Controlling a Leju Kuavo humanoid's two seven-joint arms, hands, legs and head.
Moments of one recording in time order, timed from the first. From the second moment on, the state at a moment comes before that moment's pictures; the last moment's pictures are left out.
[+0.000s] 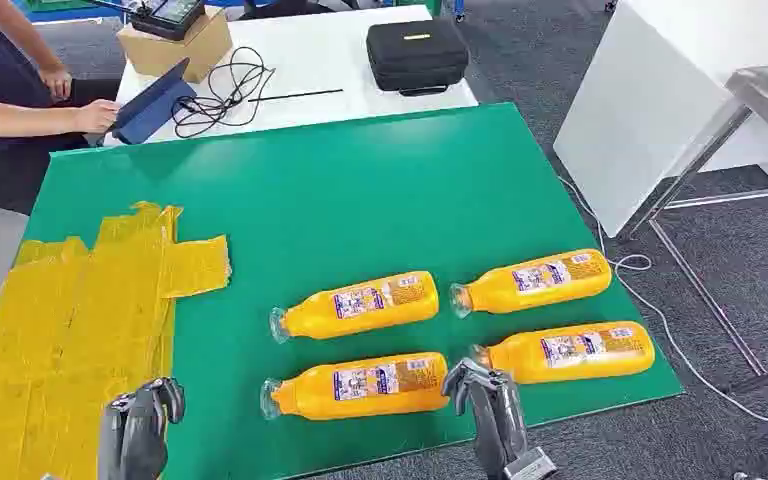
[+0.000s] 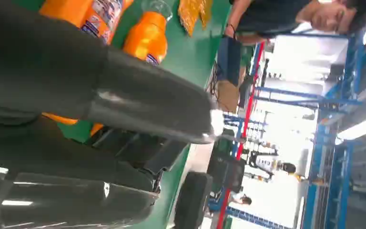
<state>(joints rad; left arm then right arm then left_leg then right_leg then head) 0.35 -0.06 -0.19 -1.73 0.02 0.08 -0.65 0.23 -0.19 0.59 -1.66 -0.12 -0.46 -0.68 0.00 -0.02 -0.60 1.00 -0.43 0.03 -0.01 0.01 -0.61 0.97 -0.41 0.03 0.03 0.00</state>
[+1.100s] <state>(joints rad) 0.43 -0.06 -0.16 -1.85 0.01 0.19 -0.54 0.20 -0.23 0.65 -1.67 0.01 -0.54 -0.60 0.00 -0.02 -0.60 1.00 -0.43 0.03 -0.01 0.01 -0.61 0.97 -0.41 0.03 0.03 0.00</state>
